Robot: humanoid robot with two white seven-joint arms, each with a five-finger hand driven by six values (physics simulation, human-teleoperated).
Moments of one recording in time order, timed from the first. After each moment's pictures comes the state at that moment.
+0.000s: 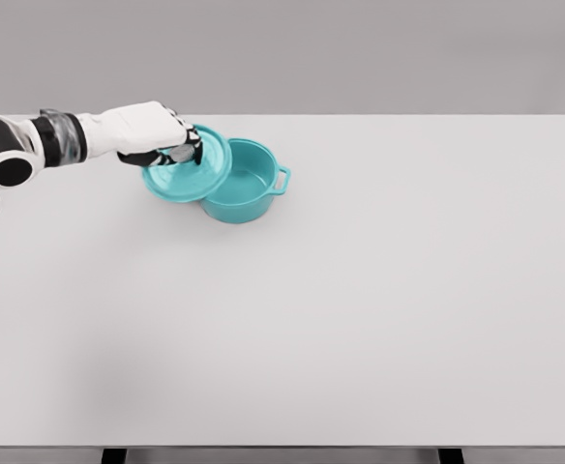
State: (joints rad) left arm -0.90 0.57 -0.74 -1.12 -0.60 -0.61 -0.44; right arm 0.00 0.00 0.12 0.11 0.07 -0.28 0.38
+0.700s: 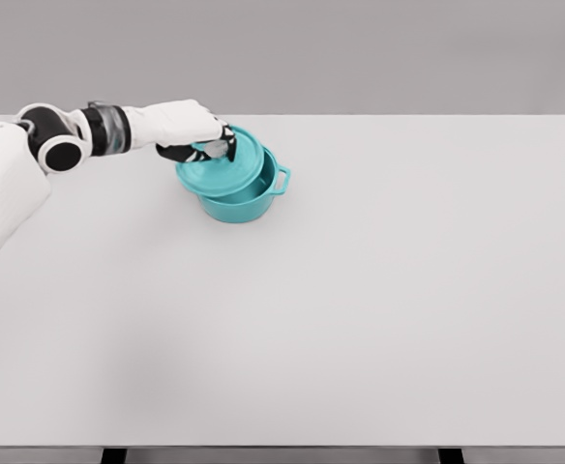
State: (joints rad) left arm -0.99 0.43 -0.81 -0.93 -0.60 -0.61 -0.44; right arm 0.00 0.00 0.12 0.11 0.07 -0.28 0.38
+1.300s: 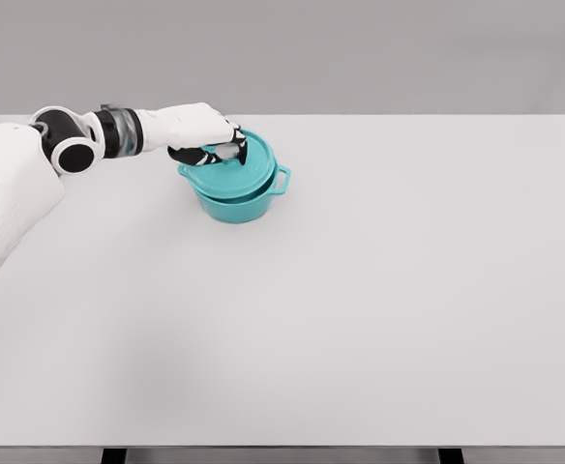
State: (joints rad) left arm -0.99 0.39 -0.81 -0.91 -0.59 -0.61 -0.44; right arm 0.00 0.00 0.12 0.11 0.07 -0.28 0.38
